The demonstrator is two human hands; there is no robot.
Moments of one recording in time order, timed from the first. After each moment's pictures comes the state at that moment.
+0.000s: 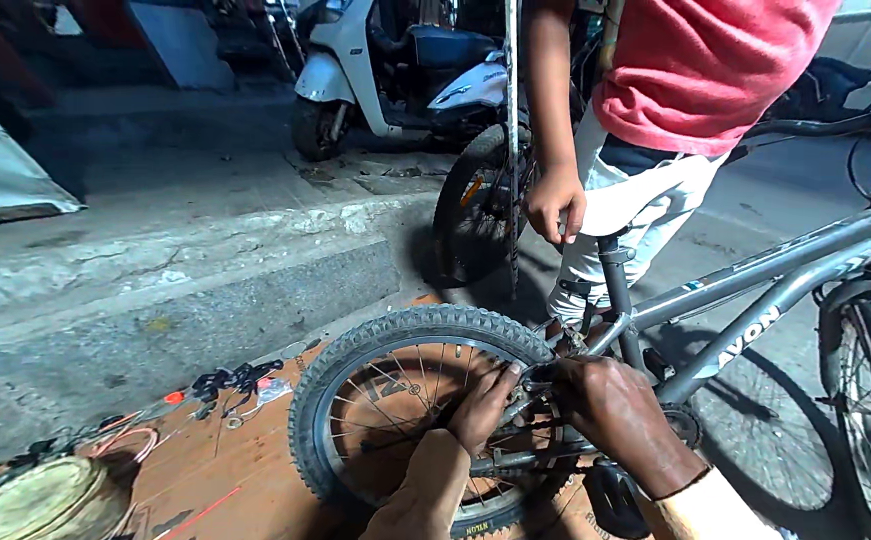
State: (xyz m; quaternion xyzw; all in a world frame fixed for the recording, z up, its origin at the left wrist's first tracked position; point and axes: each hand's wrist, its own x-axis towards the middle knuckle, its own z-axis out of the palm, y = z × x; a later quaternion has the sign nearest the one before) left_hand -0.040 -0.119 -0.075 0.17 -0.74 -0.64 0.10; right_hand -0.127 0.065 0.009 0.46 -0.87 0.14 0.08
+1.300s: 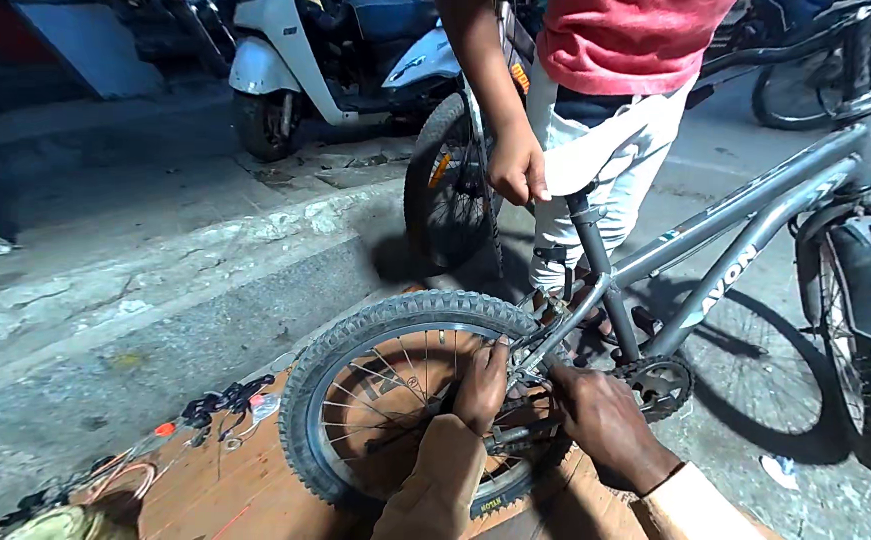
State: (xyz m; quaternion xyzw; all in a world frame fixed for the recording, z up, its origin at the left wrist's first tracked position) left_hand -0.055 -0.103 -0.068 0.26 -0.75 -0.59 0.10; right_hand -0.110 0.076 -0.043 0.40 -0.89 0.20 -0.04
